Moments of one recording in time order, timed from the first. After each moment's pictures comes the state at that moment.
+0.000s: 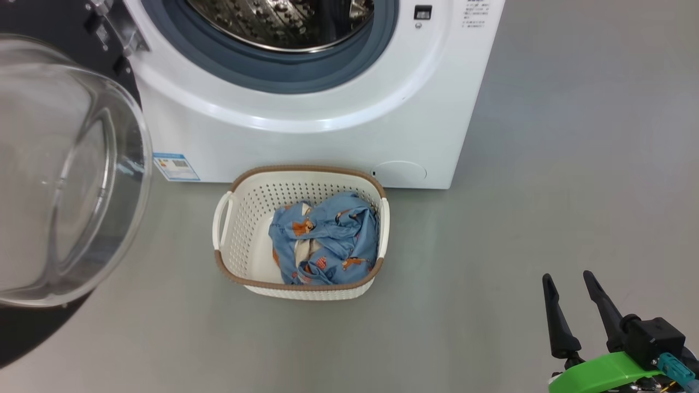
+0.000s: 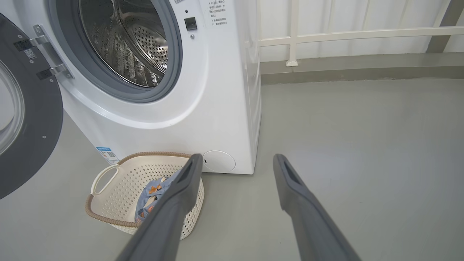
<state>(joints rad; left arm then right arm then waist) -0.17 0.22 0.44 0.41 -0.45 -0.08 -0.26 -0.03 -0.04 -0.12 0.18 0.14 0.12 -0.26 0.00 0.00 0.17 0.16</state>
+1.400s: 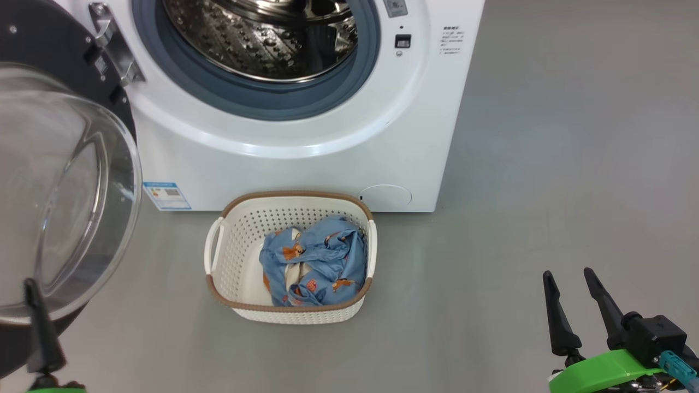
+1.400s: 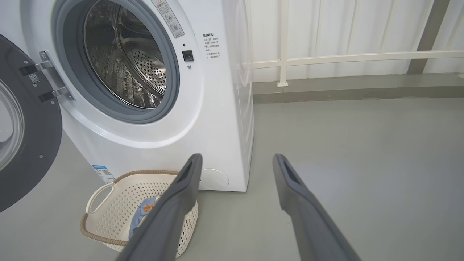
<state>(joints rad) -0.03 0.10 0.30 0.09 -0.33 -0.13 -0.26 -0.03 -0.04 -0.12 0.17 0.15 0.12 -0.26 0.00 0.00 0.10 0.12</state>
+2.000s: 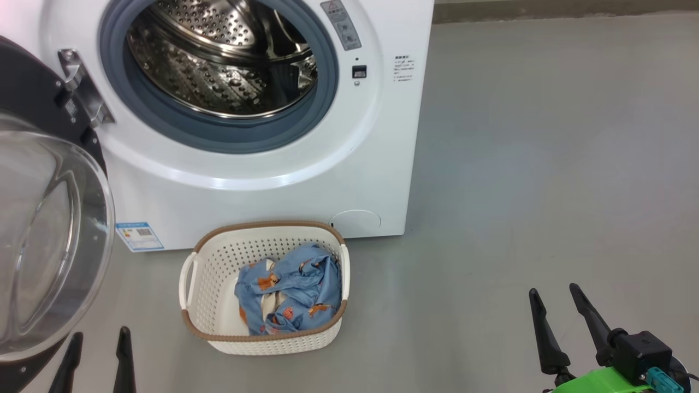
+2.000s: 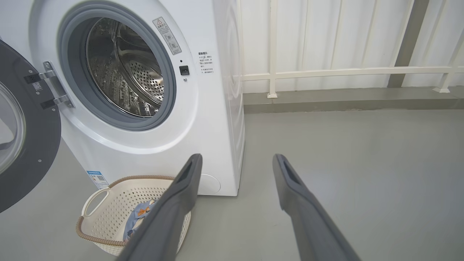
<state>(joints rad) 0.13 0.13 0.09 0.04 -0.29 -0.13 -0.26 0.02 -0.04 -0.07 0.15 0.13 0.12 -0.26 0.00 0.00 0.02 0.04</state>
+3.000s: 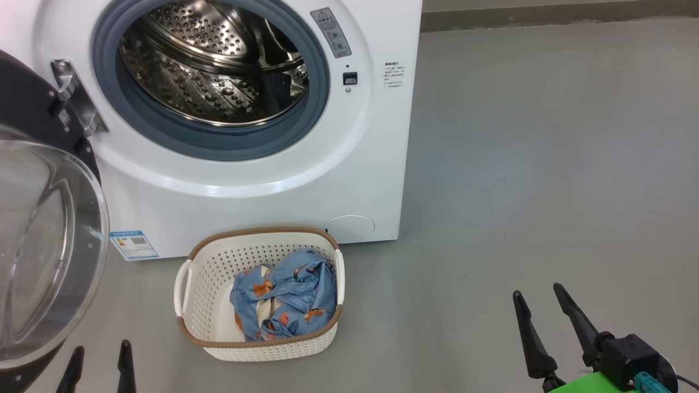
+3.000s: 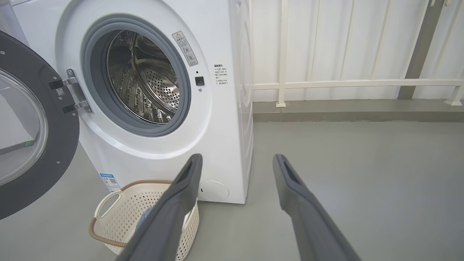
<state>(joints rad) 0.15 0.10 0.11 0.09 -0.23 -0.13 -0.26 0.05 -0.04 -0.01 0.09 0.13 0.12 -0.26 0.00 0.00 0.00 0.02</state>
